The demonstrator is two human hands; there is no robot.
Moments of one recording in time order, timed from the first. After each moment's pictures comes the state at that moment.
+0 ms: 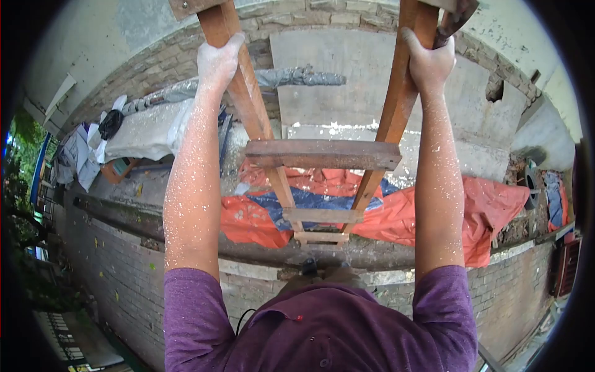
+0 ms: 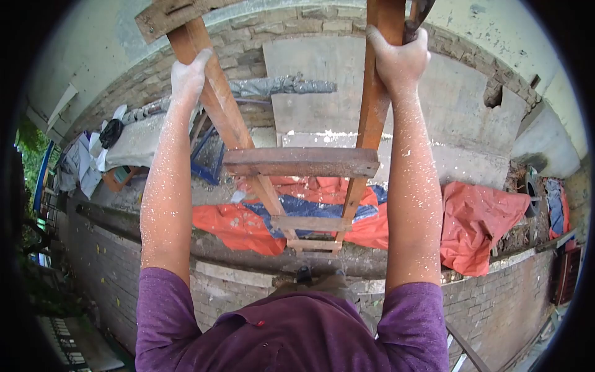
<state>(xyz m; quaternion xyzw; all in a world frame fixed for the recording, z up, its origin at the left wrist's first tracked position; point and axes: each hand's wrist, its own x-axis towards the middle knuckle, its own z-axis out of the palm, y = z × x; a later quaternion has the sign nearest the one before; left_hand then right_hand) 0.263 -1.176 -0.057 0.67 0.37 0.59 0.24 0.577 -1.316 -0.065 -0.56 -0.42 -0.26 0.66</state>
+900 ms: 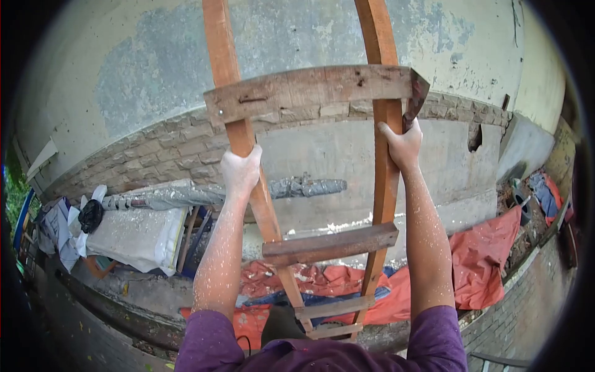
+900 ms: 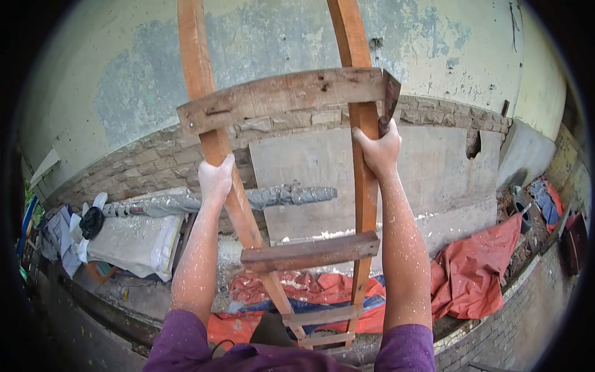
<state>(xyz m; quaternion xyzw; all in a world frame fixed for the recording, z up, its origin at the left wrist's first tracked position) 0.313 -0.970 -0.099 0.65 0.41 0.58 0.28 0.612 -1.112 -0.091 -0.55 -0.43 -0.13 0.70</state>
